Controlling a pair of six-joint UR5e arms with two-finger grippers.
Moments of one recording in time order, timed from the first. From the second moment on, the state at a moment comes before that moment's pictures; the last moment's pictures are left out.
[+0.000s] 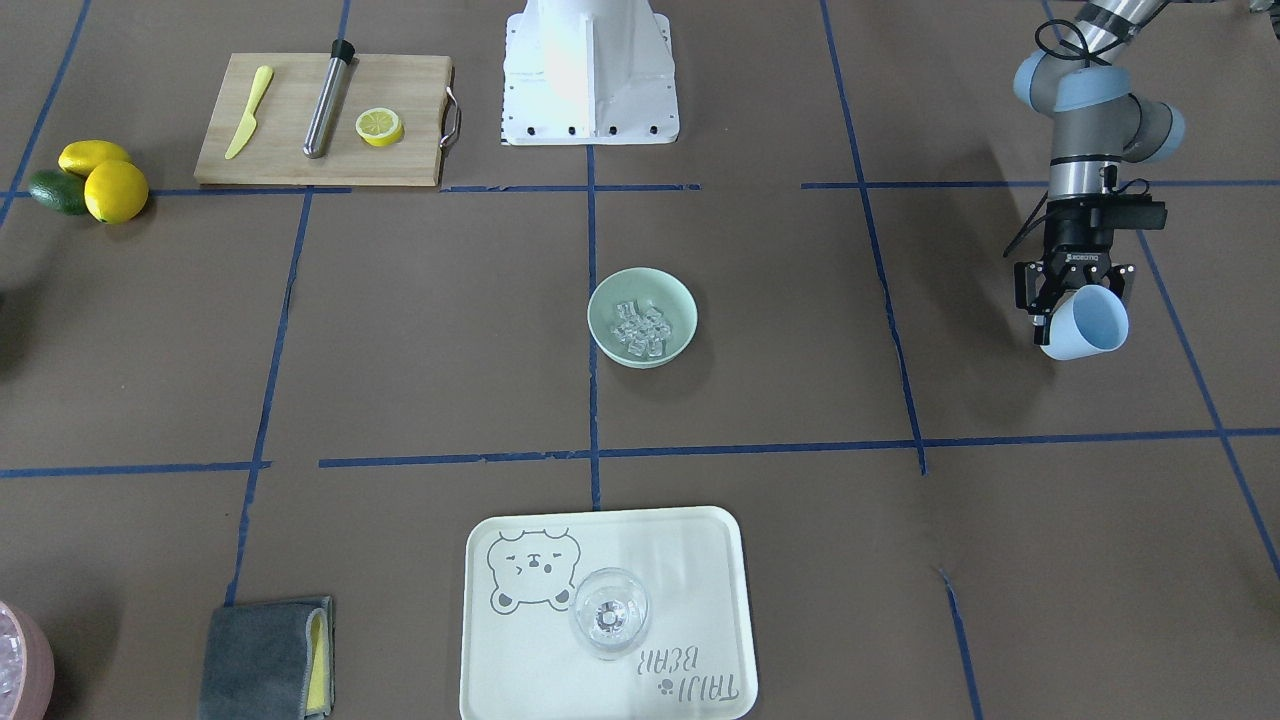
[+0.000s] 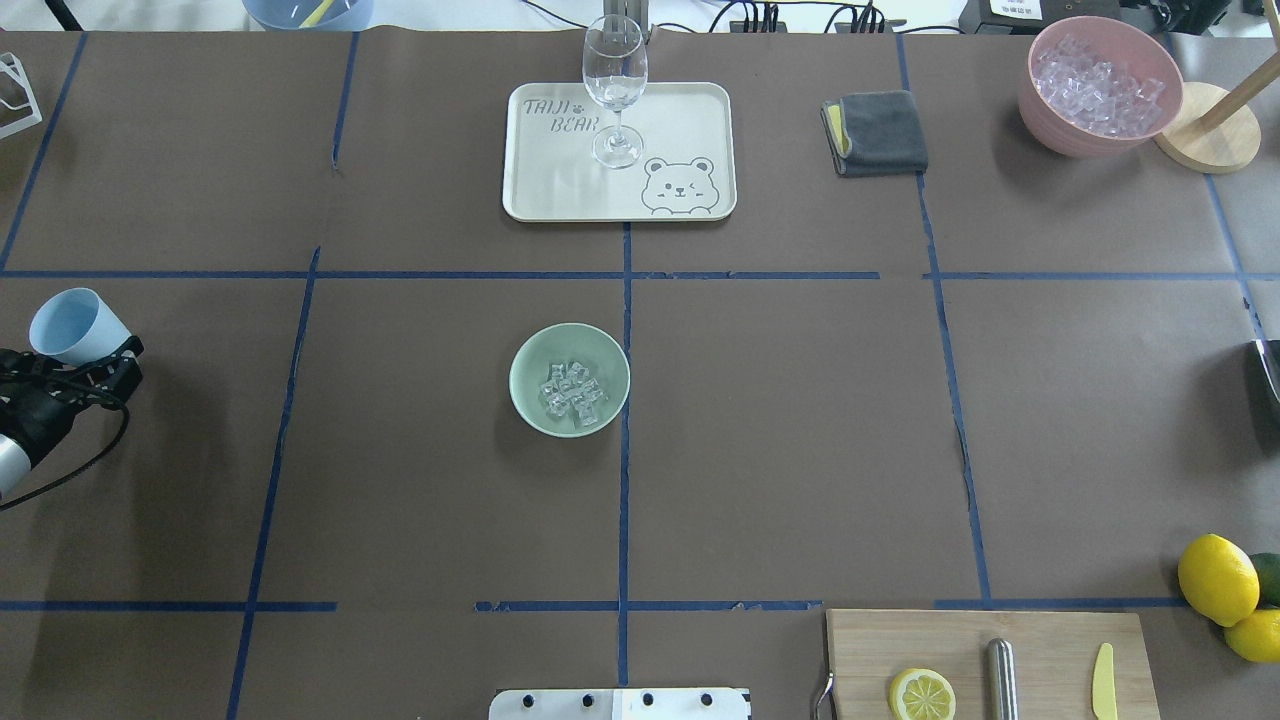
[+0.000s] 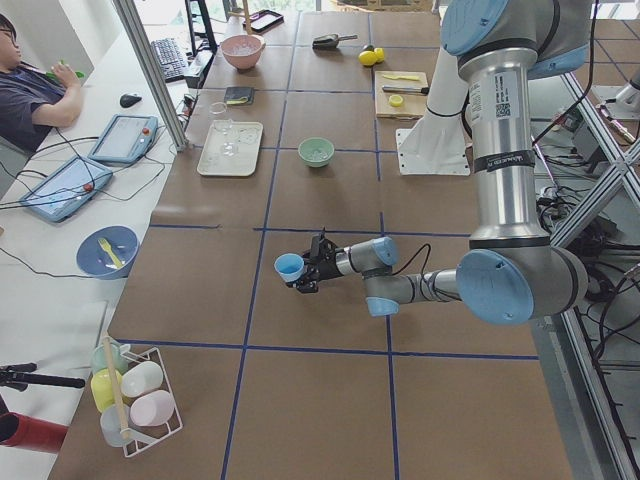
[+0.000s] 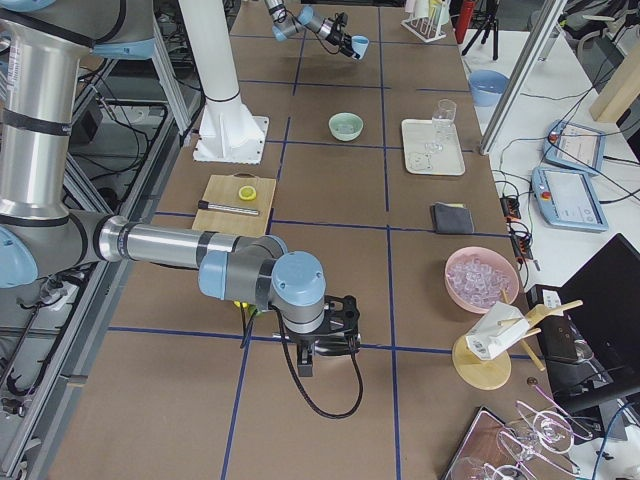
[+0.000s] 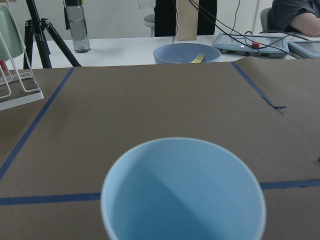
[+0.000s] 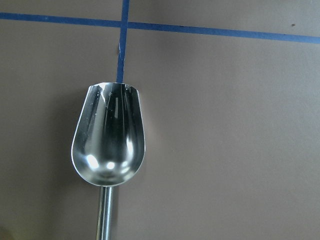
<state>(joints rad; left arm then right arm) -0.46 -1.39 -1.43 -3.04 -0.95 -1.09 1.70 -1.82 1.77 -1.61 2.32 -0.21</state>
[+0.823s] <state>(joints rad) -0.41 -1.38 -1.42 -3.04 -0.92 -1.10 1.70 -1.82 1.77 -1.61 2.32 -0.21</state>
